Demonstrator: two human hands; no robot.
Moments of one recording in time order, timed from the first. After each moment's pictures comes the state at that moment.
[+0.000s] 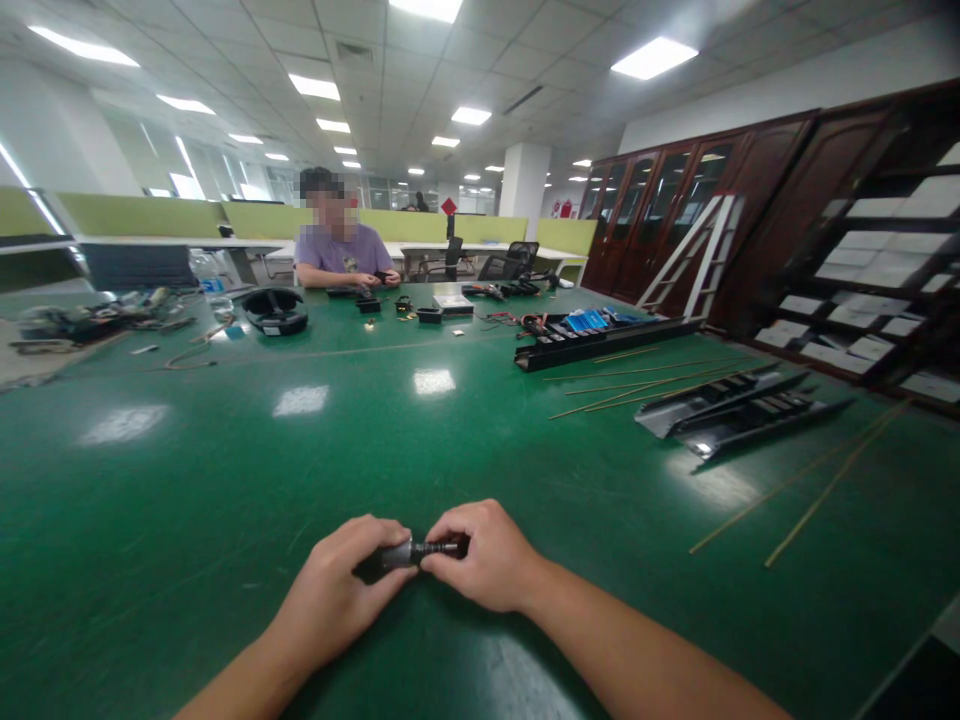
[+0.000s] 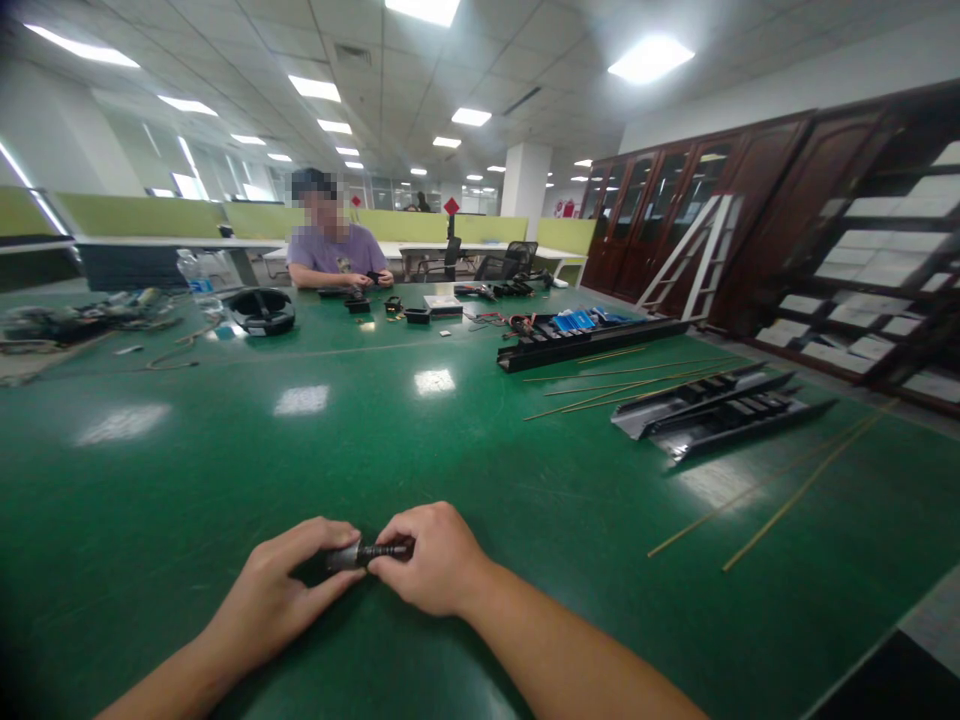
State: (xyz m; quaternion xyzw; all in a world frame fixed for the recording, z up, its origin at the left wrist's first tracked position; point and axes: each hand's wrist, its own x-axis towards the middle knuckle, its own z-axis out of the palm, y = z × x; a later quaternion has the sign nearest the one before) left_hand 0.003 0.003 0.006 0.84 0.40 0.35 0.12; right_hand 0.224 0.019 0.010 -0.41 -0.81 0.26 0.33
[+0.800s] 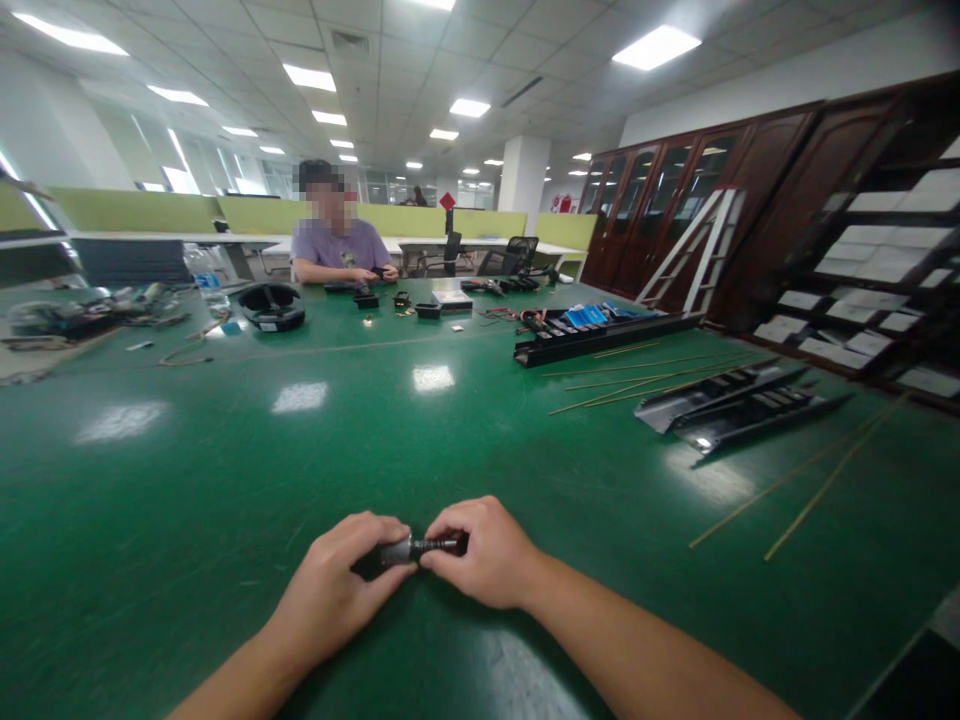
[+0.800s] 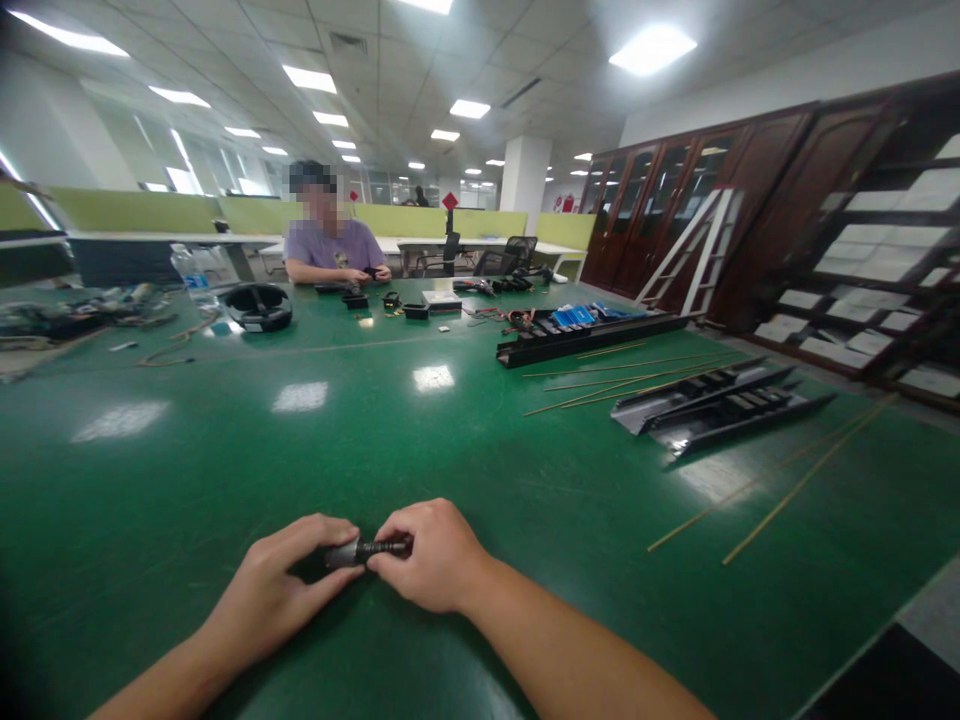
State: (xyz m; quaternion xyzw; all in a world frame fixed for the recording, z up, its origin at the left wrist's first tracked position) left_hand 0.004 0.004 0.011 0.84 0.39 0.35 0.12; right_hand 0.225 0.021 0.008 -0.40 -0.82 0.26 0.32
